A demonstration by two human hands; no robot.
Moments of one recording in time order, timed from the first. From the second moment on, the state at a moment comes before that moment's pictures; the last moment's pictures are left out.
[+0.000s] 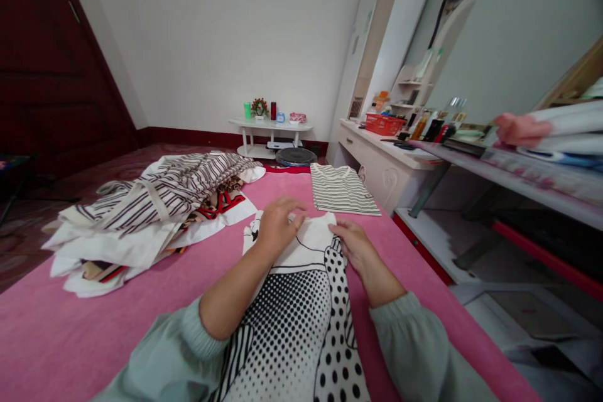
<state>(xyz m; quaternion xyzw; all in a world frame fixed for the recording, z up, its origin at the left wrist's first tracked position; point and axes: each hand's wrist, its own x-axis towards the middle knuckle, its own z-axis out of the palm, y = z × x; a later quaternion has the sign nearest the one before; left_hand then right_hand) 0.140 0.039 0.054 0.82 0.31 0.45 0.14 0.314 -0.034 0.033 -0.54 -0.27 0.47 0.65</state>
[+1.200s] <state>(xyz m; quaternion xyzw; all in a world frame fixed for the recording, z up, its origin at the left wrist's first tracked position) 0.107 0.024 0.014 0.88 0.37 0.26 0.11 0.338 -0.037 0.032 -0.75 -0.53 0.11 0.37</state>
